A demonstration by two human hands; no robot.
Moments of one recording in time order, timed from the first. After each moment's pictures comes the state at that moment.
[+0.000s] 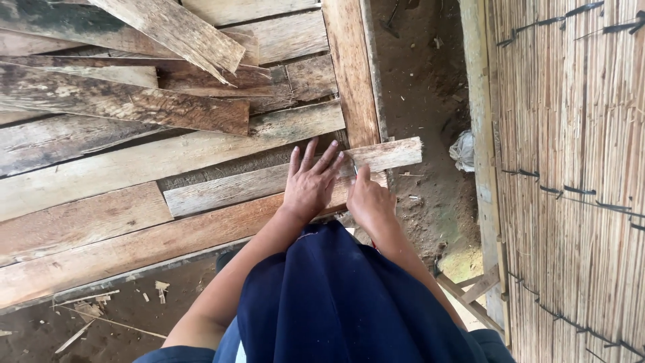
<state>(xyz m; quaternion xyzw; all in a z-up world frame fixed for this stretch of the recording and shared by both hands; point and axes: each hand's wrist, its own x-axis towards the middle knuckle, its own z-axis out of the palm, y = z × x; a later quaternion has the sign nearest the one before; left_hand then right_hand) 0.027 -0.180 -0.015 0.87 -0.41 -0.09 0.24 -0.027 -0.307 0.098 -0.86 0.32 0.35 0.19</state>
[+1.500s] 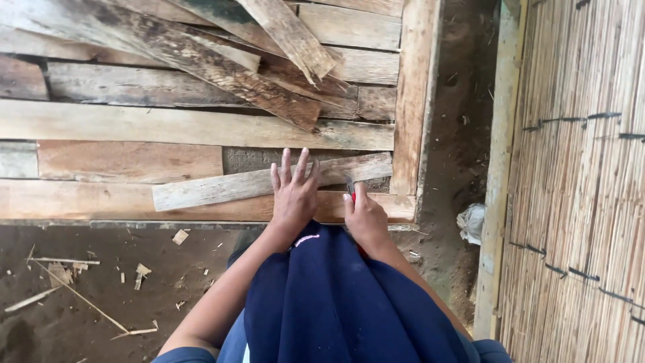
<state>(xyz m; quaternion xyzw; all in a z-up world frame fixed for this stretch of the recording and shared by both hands) 0.019 -0.071 0.022 0.94 -0.21 0.05 0.25 -0.039 -0.239 0.066 -0.92 0.20 0.23 0.23</state>
